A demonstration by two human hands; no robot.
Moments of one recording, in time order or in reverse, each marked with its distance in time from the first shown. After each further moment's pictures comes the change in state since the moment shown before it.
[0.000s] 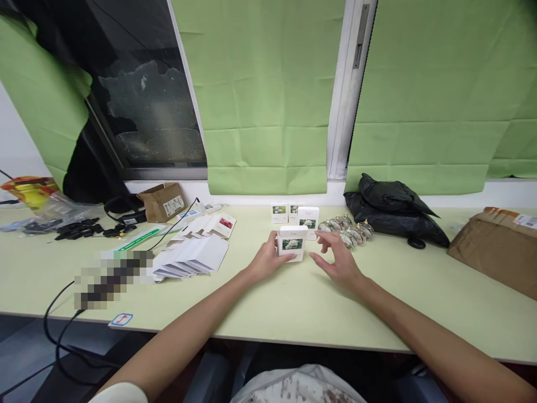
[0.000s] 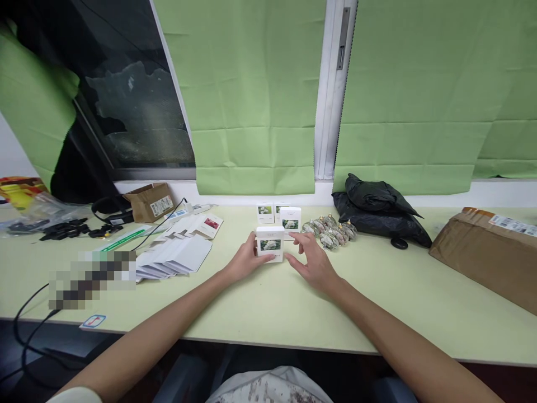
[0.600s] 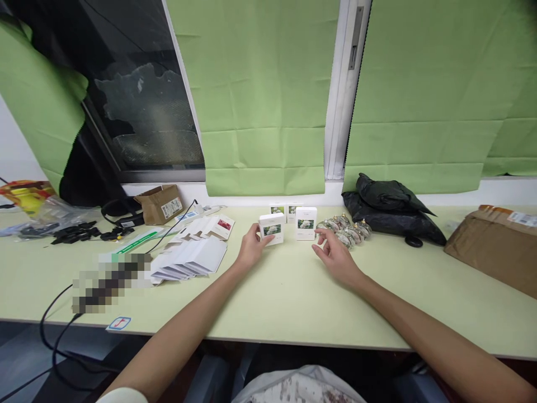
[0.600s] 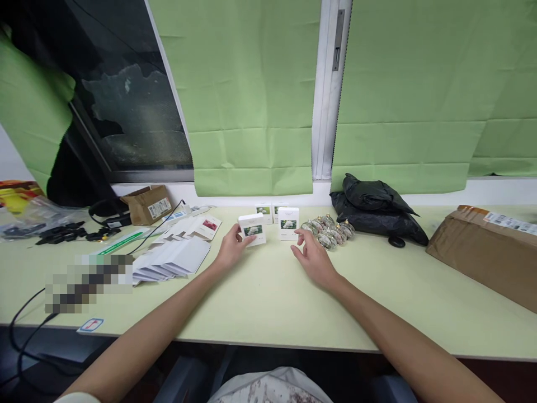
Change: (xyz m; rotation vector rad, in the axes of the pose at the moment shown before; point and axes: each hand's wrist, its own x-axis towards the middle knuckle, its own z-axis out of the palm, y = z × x) left_hand 0.026 -0.026 -0.037 0.154 0.340 -0.150; right_hand 0.001 0.014 0.003 0.060 -0.142 0.457
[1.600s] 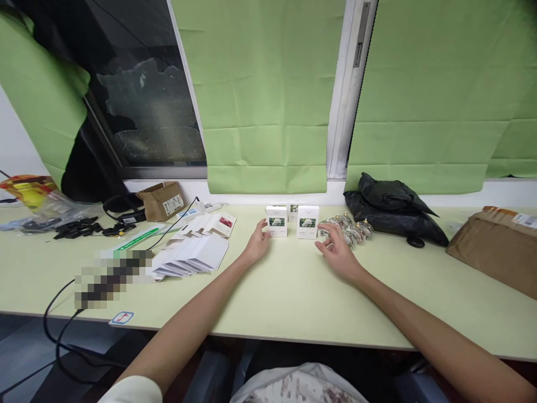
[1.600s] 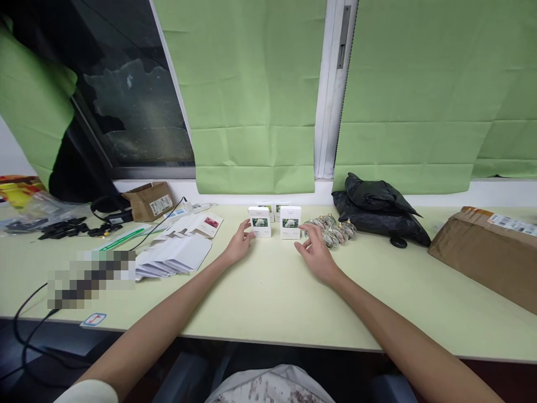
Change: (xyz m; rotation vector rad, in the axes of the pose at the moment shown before) left_hand 0.016 -0.033 0.023 -0.110 -0.174 -0.020; right_hand 0.009 0.018 0.005 0.177 0.043 0.005
